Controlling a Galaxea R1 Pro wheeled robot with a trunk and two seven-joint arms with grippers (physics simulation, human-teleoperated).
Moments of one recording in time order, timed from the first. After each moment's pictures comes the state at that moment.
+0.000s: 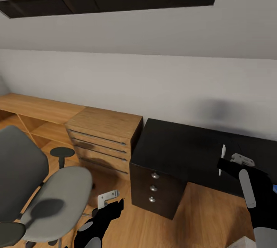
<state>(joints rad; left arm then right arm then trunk) -0.18 0.15 -0.67 -1.54 0.90 0.30 0.80 -0.50 -0.17 -0.38 -1.31 -0.27 0.81 -0.06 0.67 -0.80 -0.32</state>
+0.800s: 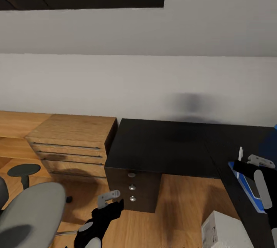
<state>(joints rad) -0.18 0.16 -0.68 -1.54 0.90 0.30 0.80 -0.50 -0.29 -0.39 -1.26 -0.26 0.81 -0.10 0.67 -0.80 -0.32</state>
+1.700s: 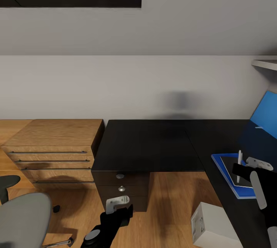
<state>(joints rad) -0.18 0.15 -0.78 -1.57 0.89 0.30 0.80 -0.51 -0.27 -0.38 -1.21 -0.19 0.81 -0.10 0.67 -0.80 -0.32</state>
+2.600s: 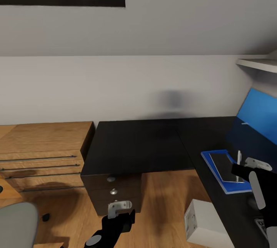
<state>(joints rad) -0.17 0.16 -0.83 -1.58 0.89 0.30 0.80 -0.51 -0.27 -0.38 -1.21 -0.18 0.80 -0.11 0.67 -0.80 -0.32</state>
